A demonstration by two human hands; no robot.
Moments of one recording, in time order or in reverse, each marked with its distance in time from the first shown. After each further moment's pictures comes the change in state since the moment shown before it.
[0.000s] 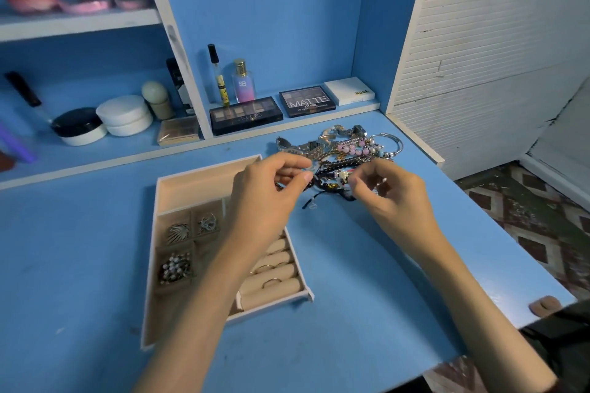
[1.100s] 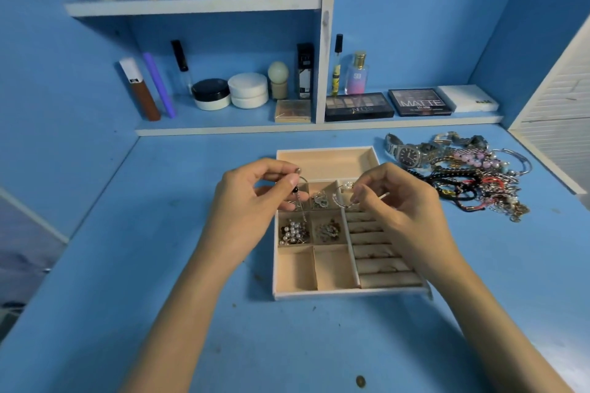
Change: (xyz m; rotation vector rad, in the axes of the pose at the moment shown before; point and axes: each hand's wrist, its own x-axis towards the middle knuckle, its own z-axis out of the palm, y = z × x) left_hand -0.057 -0.053 -0.121 -0.314 0.195 -0.242; right_hand -0.016 -0.069 0.103 0.263 -0.281 -0.068
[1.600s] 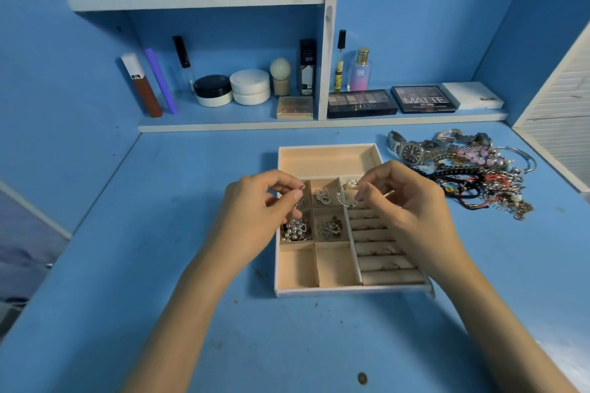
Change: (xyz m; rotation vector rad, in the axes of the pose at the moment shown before) left_hand 0.000 -0.014 -0.002 0.290 -0.061 0.008; right_hand -0.001 0.001 -0.001 0.004 -0.003 0.013
